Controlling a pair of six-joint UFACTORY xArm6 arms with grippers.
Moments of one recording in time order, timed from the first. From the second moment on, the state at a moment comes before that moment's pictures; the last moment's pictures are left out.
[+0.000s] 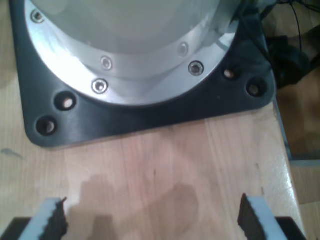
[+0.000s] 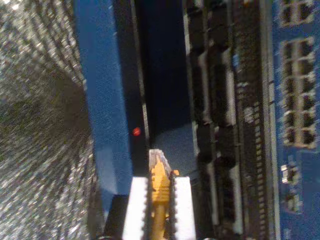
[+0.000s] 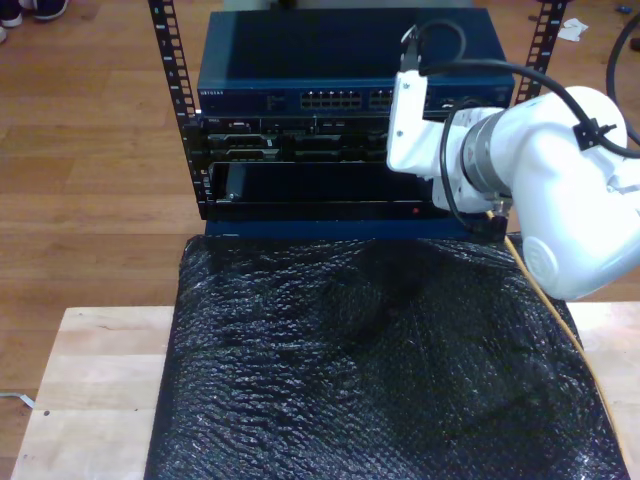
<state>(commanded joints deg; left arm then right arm) 81.9 -27.7 -6.7 1.3 61.3 -178.0 14.1 -12.9 -41.6 -17.5 7.1 -55.6</state>
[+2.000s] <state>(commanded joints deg) 81.9 -27.7 -6.7 1.3 61.3 -178.0 15.4 20.0 -48.4 -2.7 -58.4 -88.5</state>
